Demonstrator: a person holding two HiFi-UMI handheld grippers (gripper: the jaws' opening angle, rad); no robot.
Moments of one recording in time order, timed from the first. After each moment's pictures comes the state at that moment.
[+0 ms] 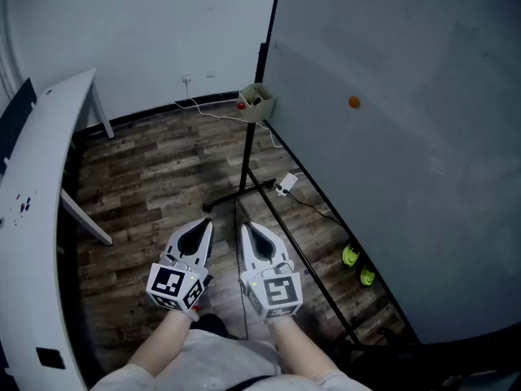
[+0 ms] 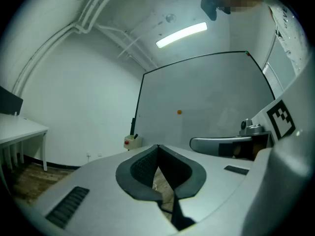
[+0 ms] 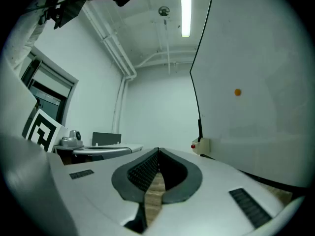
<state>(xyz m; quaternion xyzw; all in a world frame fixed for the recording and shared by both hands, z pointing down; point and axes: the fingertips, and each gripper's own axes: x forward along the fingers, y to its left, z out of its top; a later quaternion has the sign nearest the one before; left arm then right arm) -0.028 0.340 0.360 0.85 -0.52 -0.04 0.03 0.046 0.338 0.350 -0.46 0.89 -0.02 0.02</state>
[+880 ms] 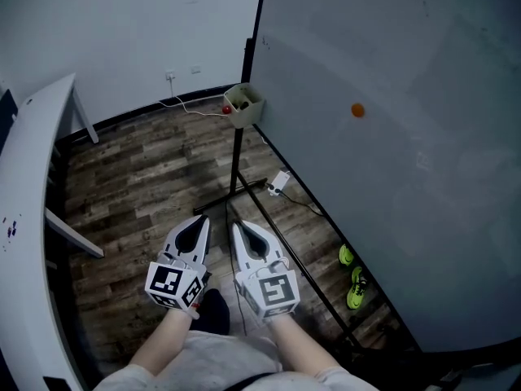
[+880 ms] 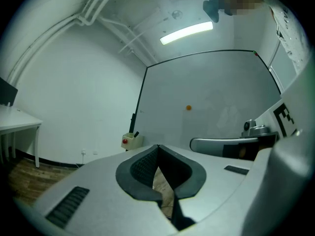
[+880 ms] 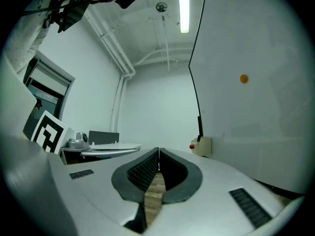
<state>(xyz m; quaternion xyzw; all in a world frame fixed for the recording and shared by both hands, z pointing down) -0.022 0.230 0.375 0.86 -0.51 -0.05 0.04 0.039 0.239 0.363 -0.45 0.89 0.00 0.02</state>
